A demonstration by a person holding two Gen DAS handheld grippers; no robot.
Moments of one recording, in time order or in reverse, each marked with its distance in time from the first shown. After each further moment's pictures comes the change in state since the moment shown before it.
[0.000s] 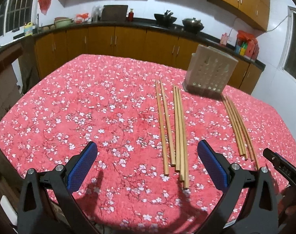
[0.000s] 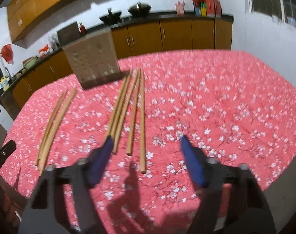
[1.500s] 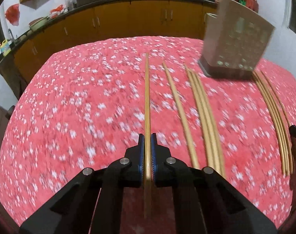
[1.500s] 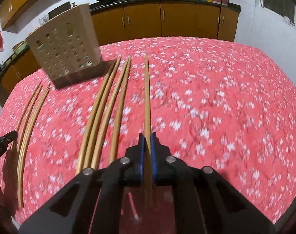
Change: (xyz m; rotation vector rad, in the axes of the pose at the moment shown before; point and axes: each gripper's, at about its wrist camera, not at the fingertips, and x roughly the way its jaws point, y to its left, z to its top) left arm 0.141 -0.007 0.065 0.206 0.243 0.060; right arm 0.090 0.001 0.070 -0.048 0.097 -0.067
